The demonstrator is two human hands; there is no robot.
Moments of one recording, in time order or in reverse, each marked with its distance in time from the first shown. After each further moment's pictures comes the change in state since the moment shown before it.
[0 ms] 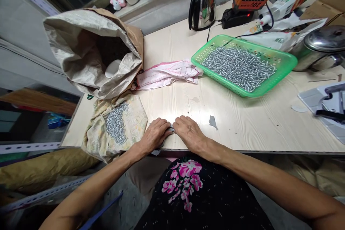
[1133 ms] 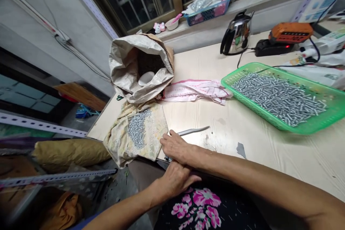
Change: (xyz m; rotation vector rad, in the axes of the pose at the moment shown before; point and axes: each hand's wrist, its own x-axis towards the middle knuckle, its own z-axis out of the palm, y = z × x) left_hand -0.060 0.044 0.076 -0.142 0.188 -0.089; right_hand 0.091 -0.056 0.014 -0.123 -0.269 -0.646
